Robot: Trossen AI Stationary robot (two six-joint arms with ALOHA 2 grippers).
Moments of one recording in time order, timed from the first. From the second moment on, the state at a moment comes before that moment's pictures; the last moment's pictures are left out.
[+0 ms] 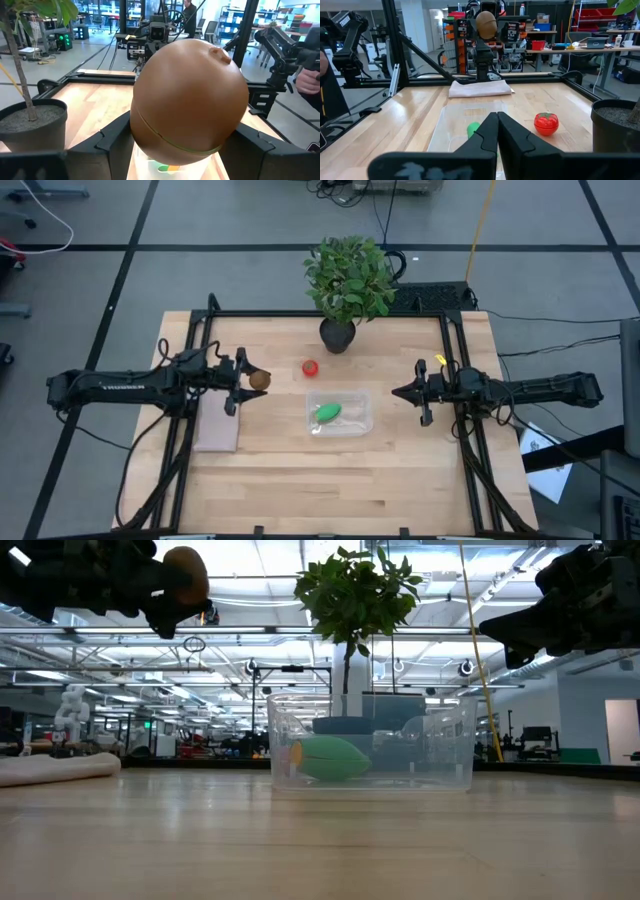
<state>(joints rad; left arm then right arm) 0.19 0.64 0.27 0.32 0.29 -0.05 -0.02 0.40 0.02 0.40 -0.03 0.04</state>
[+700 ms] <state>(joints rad) 0.19 0.67 0.34 0.32 0.24 -0.11 -0.02 0.40 0.02 0.40 -0.03 0.04</state>
